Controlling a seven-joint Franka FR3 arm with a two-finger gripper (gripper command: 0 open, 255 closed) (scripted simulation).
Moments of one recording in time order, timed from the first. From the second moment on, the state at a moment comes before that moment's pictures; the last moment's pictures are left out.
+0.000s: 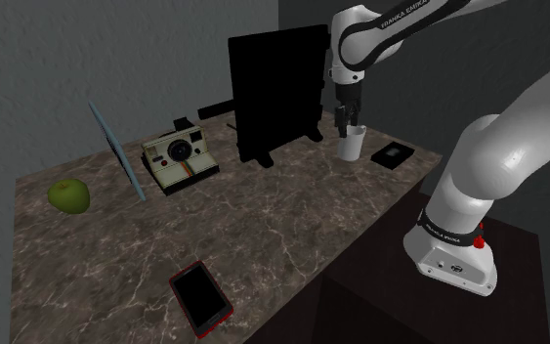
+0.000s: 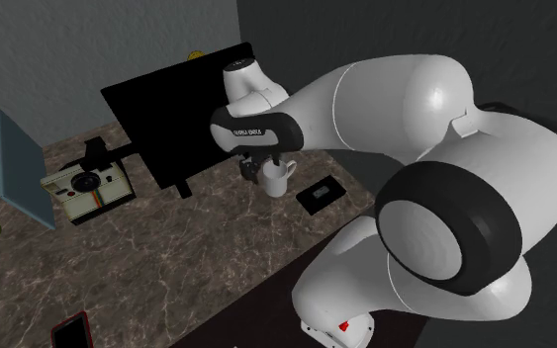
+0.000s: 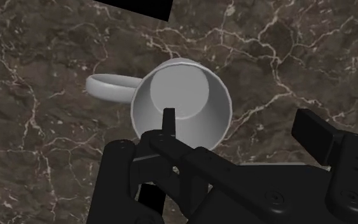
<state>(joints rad) -0.03 -0.44 -0.24 -2.58 -0.19 2.00 -0.18</state>
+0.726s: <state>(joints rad) -0.03 -0.38 -0.26 -2.66 -0.20 2.12 -0.19</state>
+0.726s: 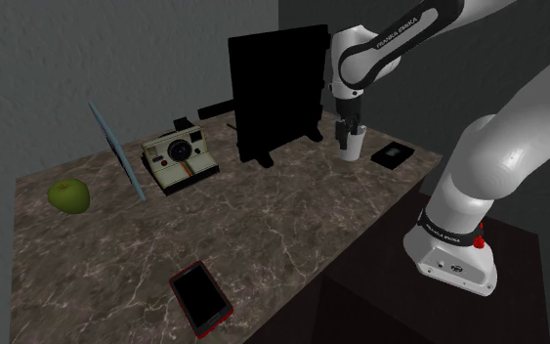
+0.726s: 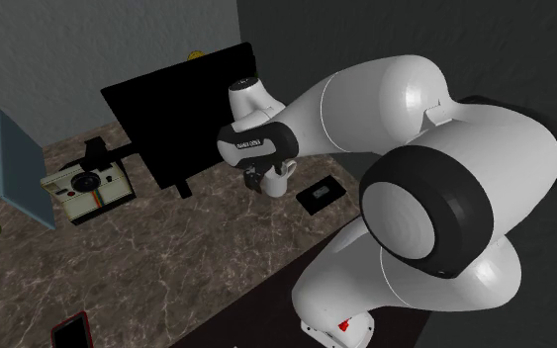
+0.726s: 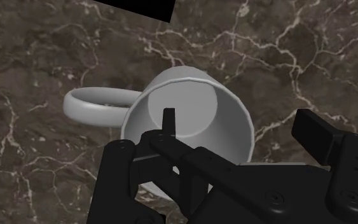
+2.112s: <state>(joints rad) -0.03 -0.43 -0.25 -2.61 -0.20 2.03 -0.19</state>
